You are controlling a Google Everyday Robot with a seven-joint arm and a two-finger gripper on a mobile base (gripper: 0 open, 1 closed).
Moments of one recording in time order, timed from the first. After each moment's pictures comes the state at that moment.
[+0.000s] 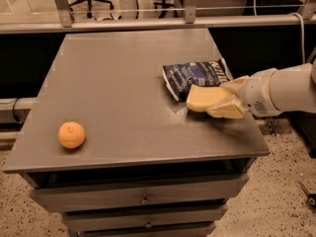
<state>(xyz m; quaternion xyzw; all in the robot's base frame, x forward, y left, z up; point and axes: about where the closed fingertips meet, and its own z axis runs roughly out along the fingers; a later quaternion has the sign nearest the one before) 0.530 -0.176 0.860 -0.45 0.79 0.09 0.41</state>
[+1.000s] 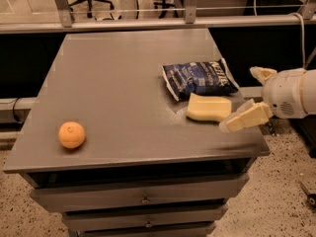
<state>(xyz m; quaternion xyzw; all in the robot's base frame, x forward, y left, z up) 0.513 -0.206 0.881 -0.43 0.77 0.13 0.45</state>
